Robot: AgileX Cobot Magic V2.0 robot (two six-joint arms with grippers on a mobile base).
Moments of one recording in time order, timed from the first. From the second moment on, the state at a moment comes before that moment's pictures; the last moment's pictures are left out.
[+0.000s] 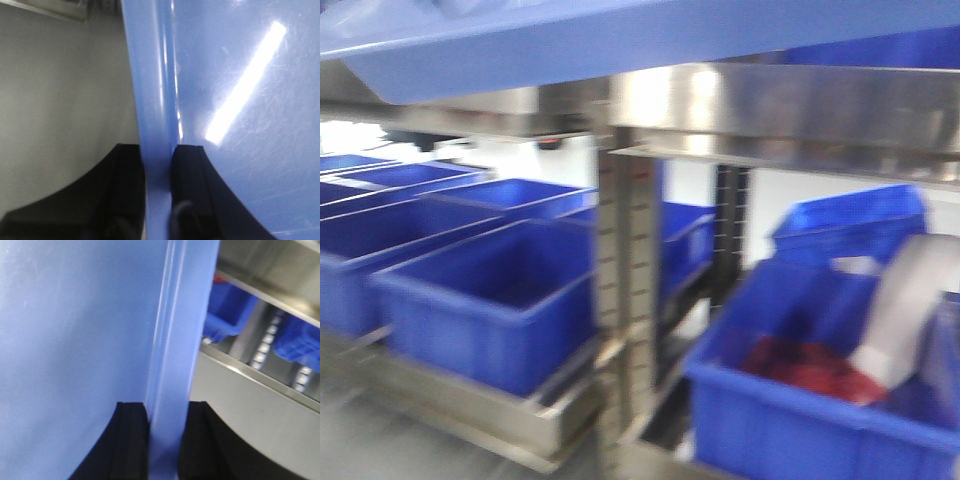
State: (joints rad) left arm -0.62 1.45 -1.54 -0.05 1.25 -0.35; right arm 0.44 1.15 -1.33 -0.13 1.25 0.42
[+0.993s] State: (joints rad) left arm -0.62 1.45 -1.54 -0.05 1.25 -0.35; right arm 0.44 1.15 -1.33 -0.13 1.25 0.42
